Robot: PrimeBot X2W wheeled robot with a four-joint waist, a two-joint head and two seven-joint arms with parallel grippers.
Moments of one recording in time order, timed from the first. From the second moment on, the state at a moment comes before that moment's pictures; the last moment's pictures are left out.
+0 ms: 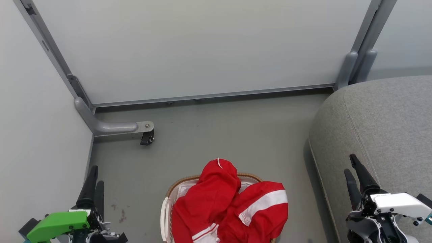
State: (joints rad) left arm -0.07 0.04 0.11 0.30 -1.61 -0.13 0.11; right arm -0.09 -0.03 -0.11 0.29 1.61 0.13 0.11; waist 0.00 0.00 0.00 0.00
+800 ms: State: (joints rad) left arm -0.09 0.06 0.06 0.30 -1.10 -0.12 0.00; right arm -0.12 -0.06 -0.06 0.24 1.12 0.13 0.00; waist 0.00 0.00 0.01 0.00
